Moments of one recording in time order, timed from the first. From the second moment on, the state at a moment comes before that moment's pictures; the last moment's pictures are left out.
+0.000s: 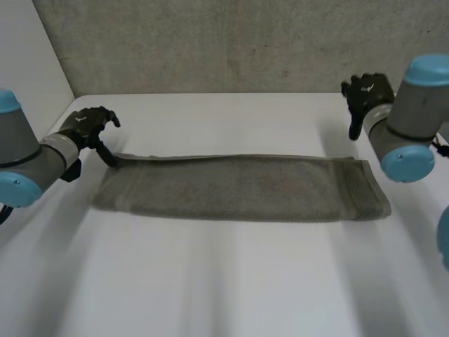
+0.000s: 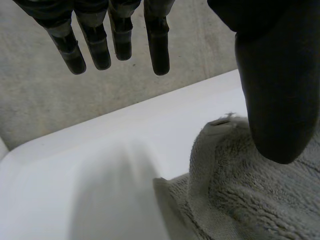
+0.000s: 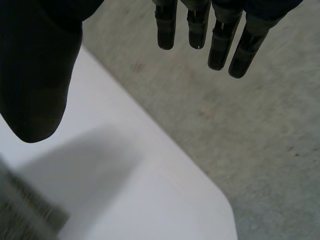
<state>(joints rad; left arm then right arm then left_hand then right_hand) 4.65 -2.42 -0.95 3.14 -1.27 3.24 1.82 -0.61 0.56 0.14 1.58 2.64 0.27 0.27 0.27 0.27 0.07 0.24 0.25 0.25 0.26 0.06</state>
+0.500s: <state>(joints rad) 4.66 -2.08 -1.46 3.16 -1.27 3.32 1.79 -1.14 1.42 0.16 1.42 2.64 0.26 0.26 0.27 0.27 0.07 0.34 0.33 0.33 0.33 0.18</state>
